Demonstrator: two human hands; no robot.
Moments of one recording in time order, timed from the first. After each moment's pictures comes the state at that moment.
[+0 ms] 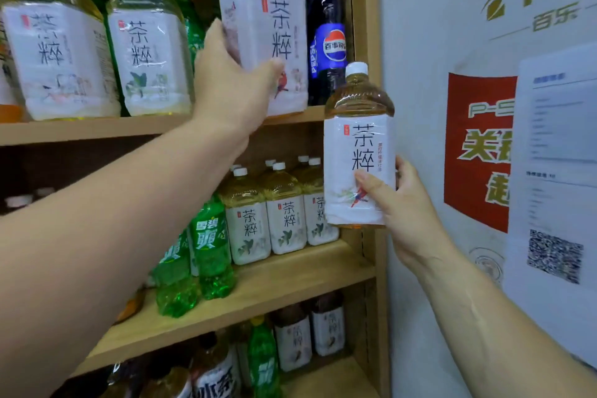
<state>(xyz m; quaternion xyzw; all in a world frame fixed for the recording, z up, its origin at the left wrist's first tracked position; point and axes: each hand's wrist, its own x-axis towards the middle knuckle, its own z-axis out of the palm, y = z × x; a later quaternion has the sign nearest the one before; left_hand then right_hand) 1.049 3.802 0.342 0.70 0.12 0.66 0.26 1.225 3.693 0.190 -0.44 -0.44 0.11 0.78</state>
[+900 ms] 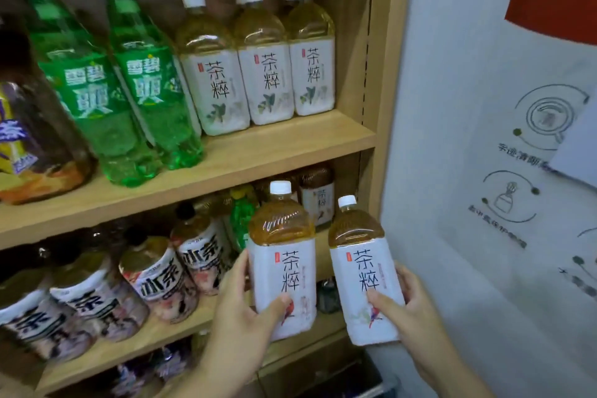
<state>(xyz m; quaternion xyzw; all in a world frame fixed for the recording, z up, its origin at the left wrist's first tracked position) 0.989 3.766 -0.101 0.71 0.39 0.33 0.48 1.208 3.627 -0.152 -0.62 -0.21 0.33 0.68</state>
